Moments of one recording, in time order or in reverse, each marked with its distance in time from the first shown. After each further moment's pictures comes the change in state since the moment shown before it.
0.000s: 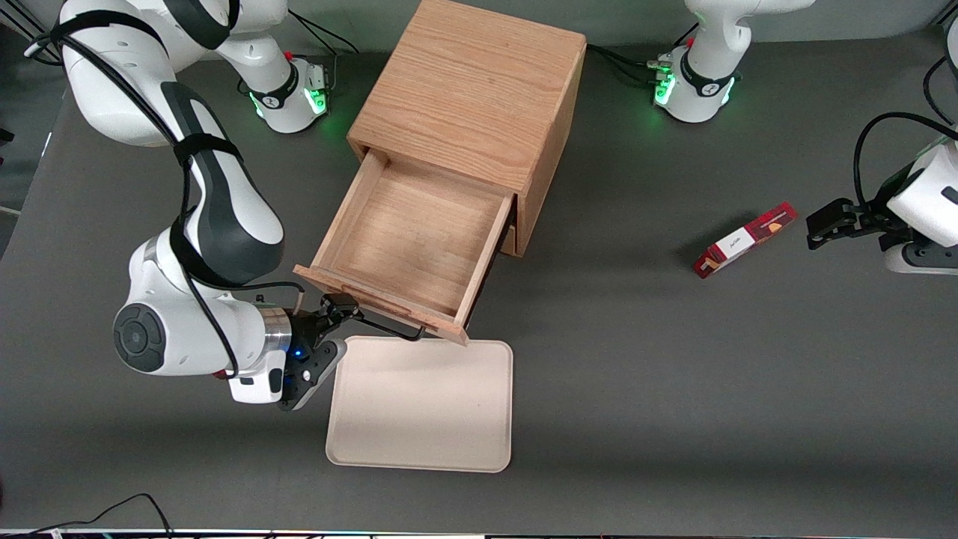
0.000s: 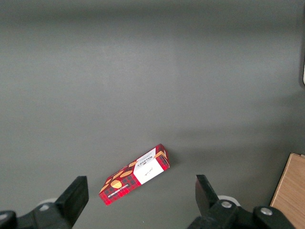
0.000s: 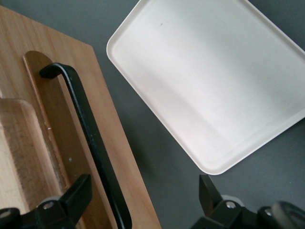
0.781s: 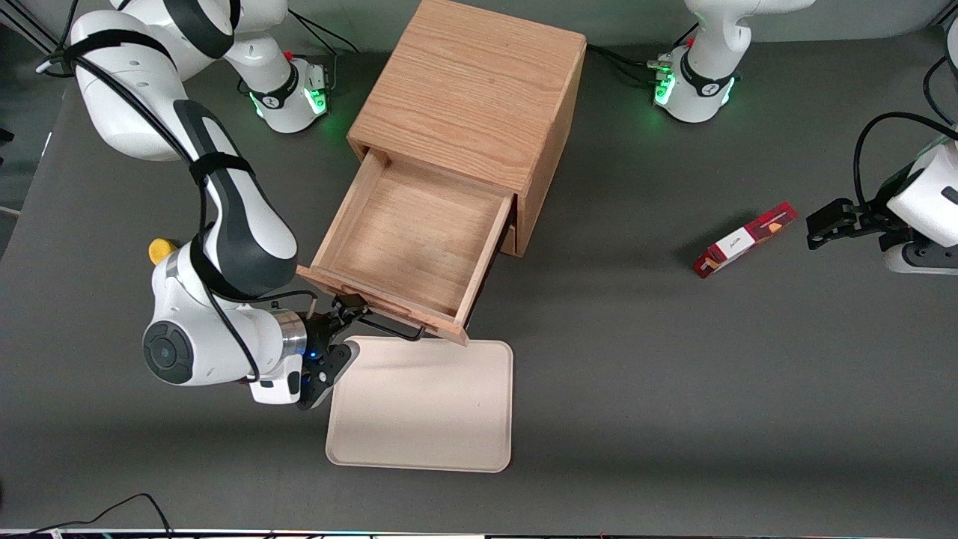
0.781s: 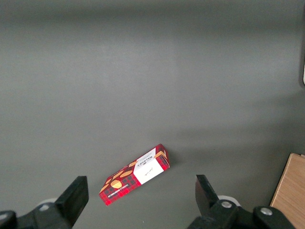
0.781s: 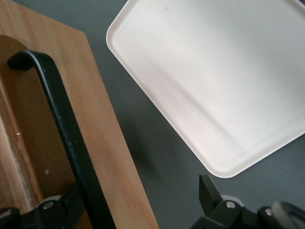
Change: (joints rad) arm 0.001 0.044 0.010 -0.012 0.001 -0.002 -0.002
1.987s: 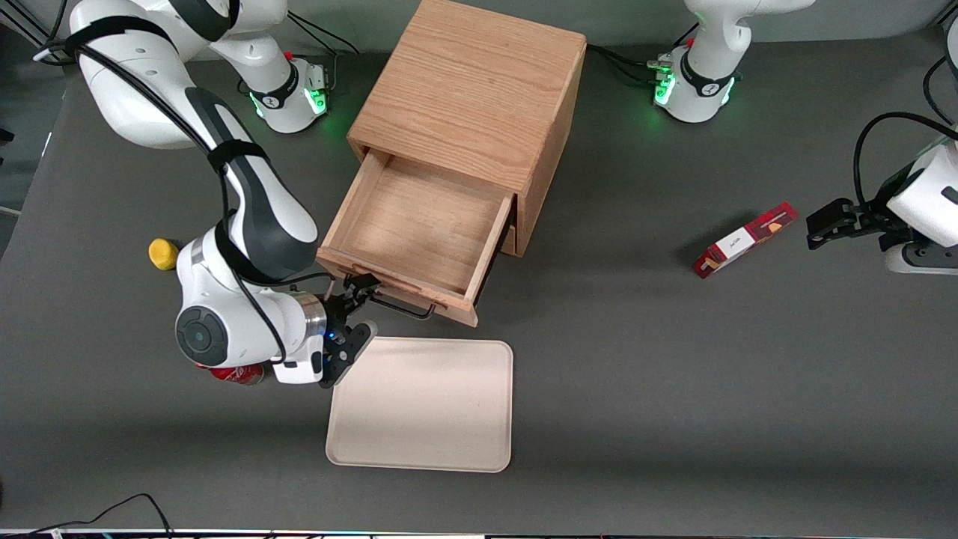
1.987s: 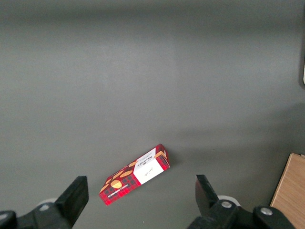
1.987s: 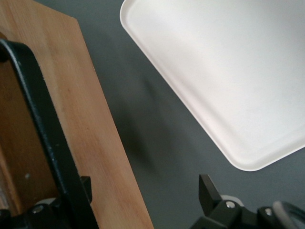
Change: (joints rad) arm 0.012 -0.079 0.014 -0.153 0.000 0.025 -0.001
